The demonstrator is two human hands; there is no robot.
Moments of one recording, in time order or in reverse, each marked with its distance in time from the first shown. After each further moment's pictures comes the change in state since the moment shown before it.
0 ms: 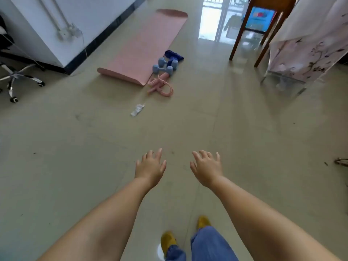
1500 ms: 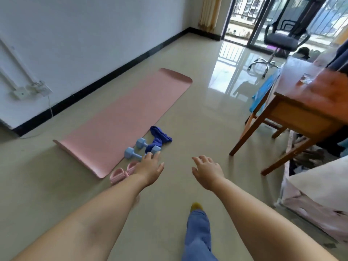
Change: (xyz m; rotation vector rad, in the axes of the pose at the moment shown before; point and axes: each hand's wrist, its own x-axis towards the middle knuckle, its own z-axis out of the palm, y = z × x) left_hand 0.869 0.237 -0.345 -0.229 0.042 -0.068; right_hand 0.834 0.250 -0.482 -0.140 0.040 -0.203
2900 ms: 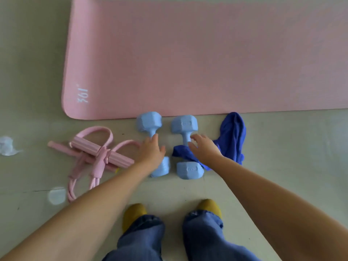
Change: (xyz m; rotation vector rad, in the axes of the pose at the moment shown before) left_hand 0.582 -0.301 0.322 -0.637 0.132 -1.024; right_hand 0.785 -0.102 0.362 -0.061 -0.541 -0.601
